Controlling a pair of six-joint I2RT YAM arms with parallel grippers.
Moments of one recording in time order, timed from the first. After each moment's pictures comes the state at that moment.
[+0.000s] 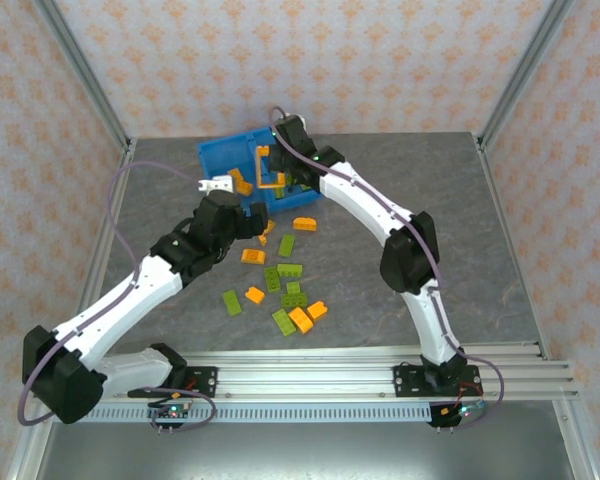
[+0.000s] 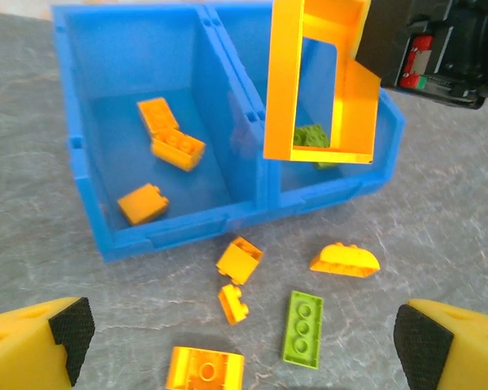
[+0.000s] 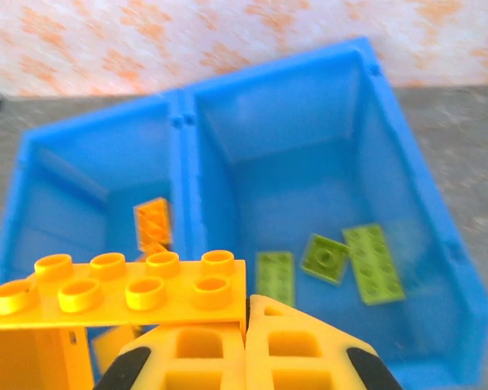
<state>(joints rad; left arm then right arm) -0.53 1.13 0.97 -0.45 -0.41 -0.51 0.68 2.26 2.23 -0.61 0.21 0.46</state>
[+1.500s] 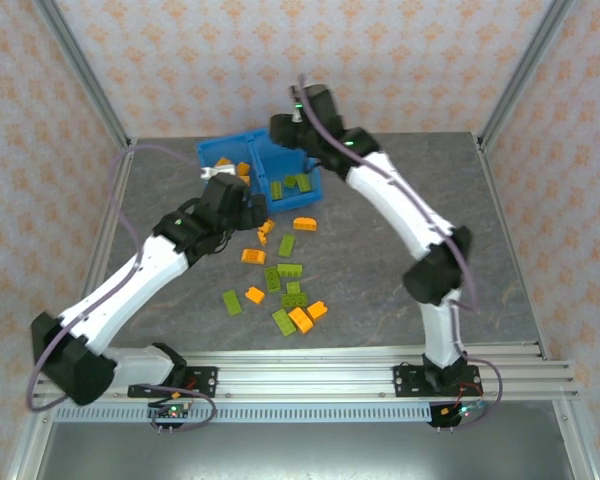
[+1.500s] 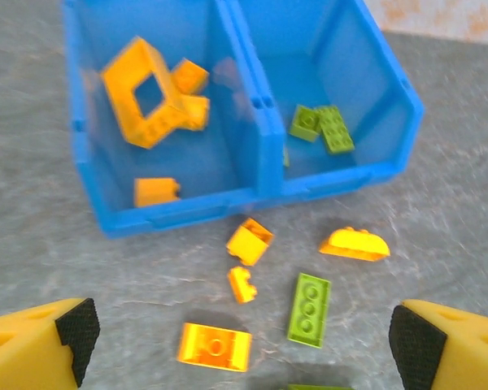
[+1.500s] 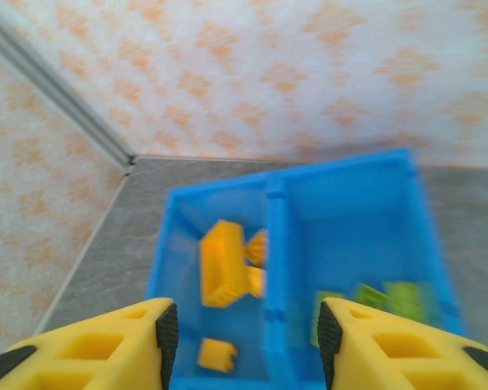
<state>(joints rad) -0.52 1.31 1.20 -0.67 -0.34 -0.54 0.64 1.96 2.15 -0.67 0.11 0.43</state>
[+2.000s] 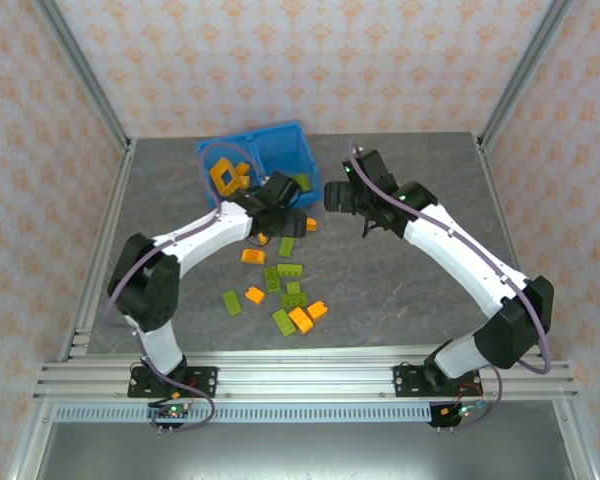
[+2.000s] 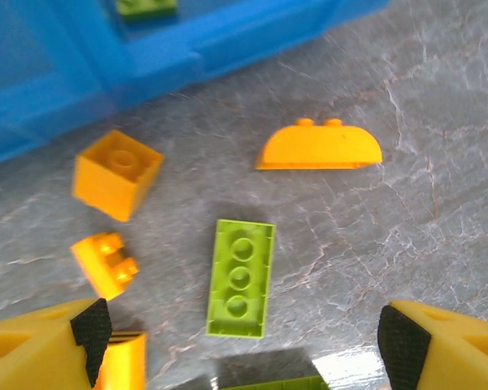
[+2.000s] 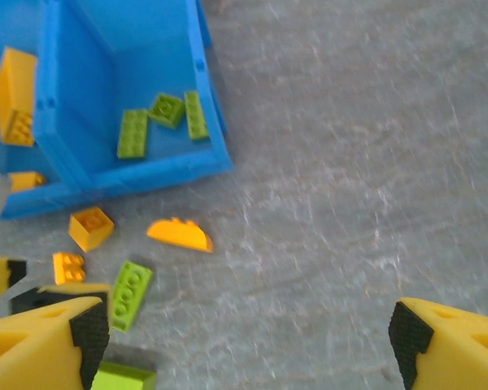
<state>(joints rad) -0.58 1.81 1.39 -0.68 -0.14 -0.51 0.62 1.46 1.43 -0.79 0.27 0.46</state>
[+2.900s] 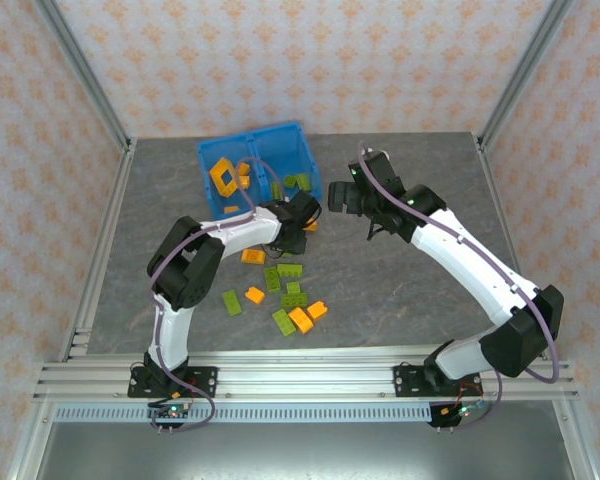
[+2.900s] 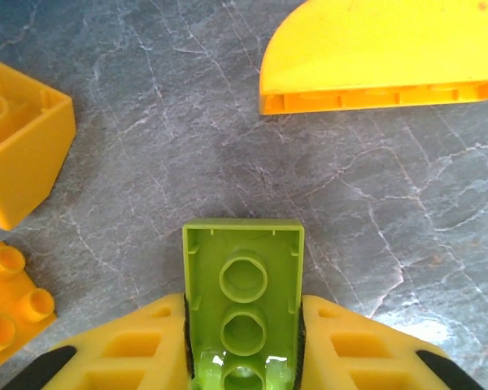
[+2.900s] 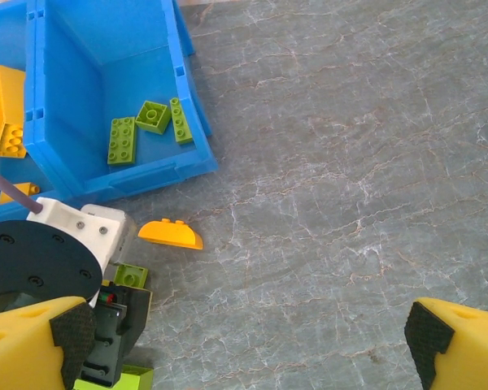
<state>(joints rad) -0.62 2.02 1.42 -0.67 -0.21 -0.51 0.62 1.42 1.42 -0.80 0.30 0.49</state>
